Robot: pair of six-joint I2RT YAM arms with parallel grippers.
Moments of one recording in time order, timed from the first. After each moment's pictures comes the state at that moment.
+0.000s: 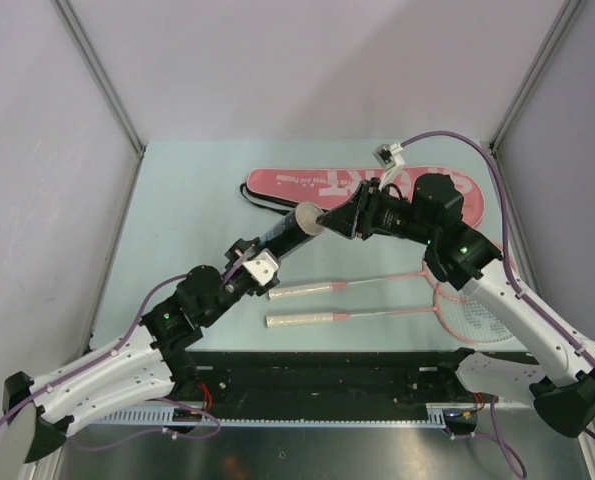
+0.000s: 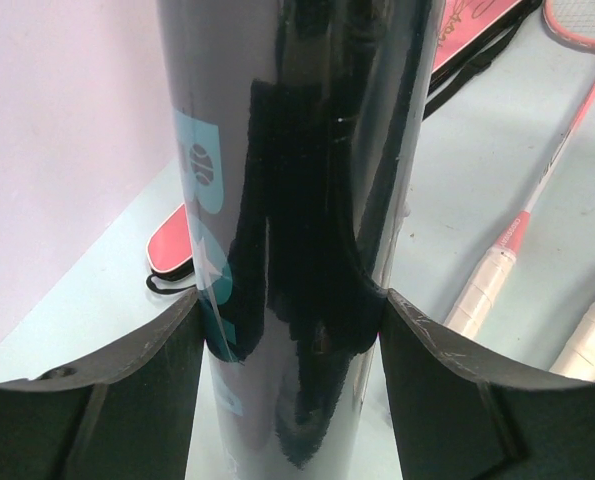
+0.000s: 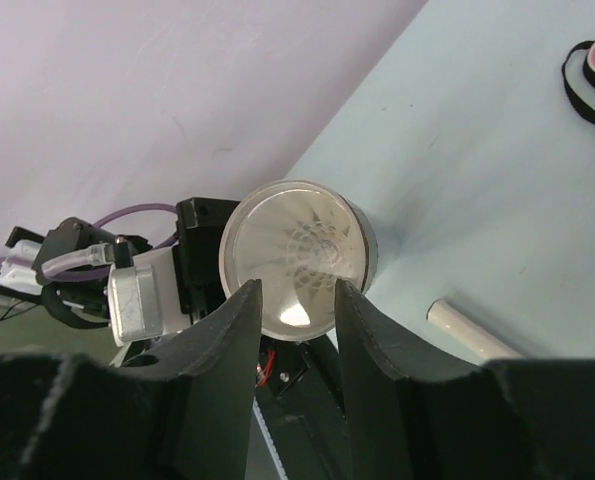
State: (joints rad) left arm -0.92 0.68 0.53 0.04 -0.22 0.42; right arm 0.64 1.10 1.17 -0.17 -0.45 0.65
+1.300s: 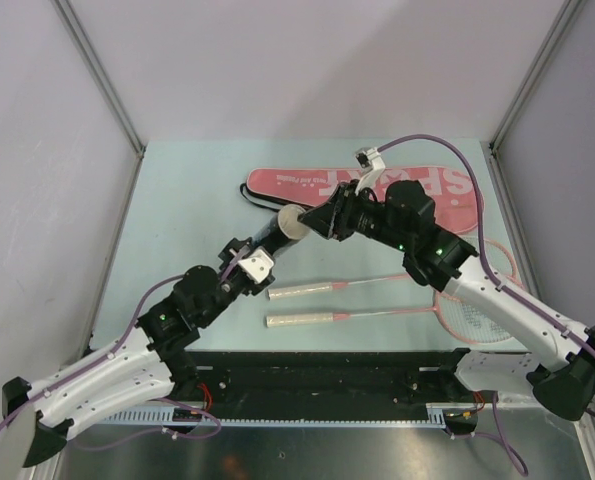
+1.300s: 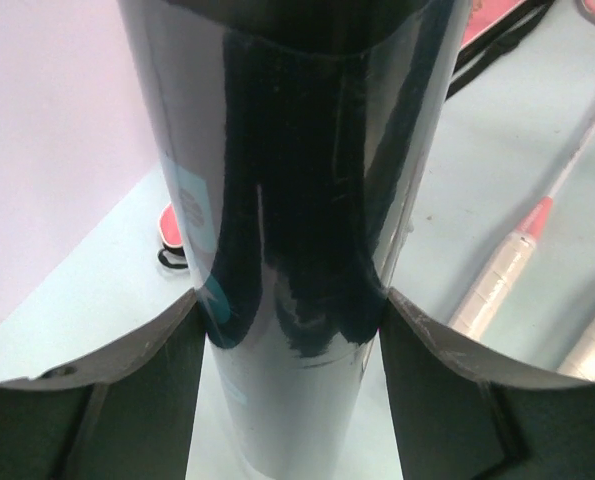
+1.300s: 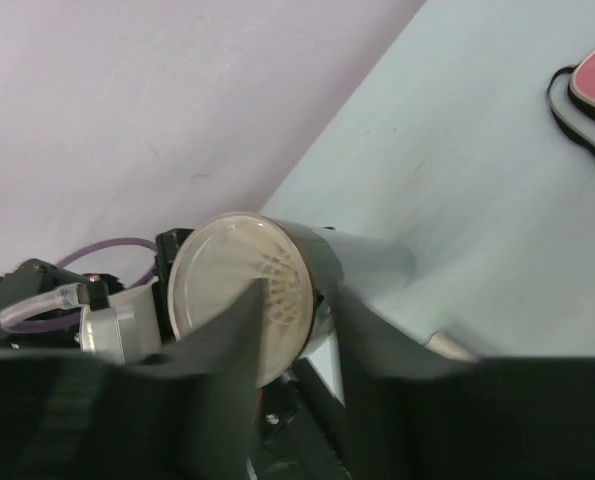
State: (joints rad) left arm -0.90 0.65 0.53 -0.01 -0.27 0.41; right arm 0.79 1.18 1.18 -0.09 -0.21 0.63
